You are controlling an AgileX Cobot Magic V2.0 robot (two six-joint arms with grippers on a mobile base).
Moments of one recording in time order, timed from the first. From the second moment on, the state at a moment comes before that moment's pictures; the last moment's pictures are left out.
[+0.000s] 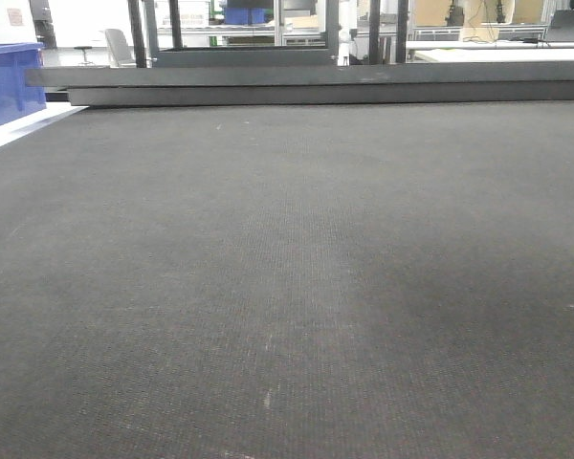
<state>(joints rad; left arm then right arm) -0.03 -0.02 0.03 0.01 0.01 -0.09 0.32 0.27 -0.74 -0.22 0.45 0.27</state>
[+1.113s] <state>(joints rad) -0.03 -0.02 0.03 0.01 0.01 -0.09 0.32 0.27 -0.74 -0.22 0.45 0.27</state>
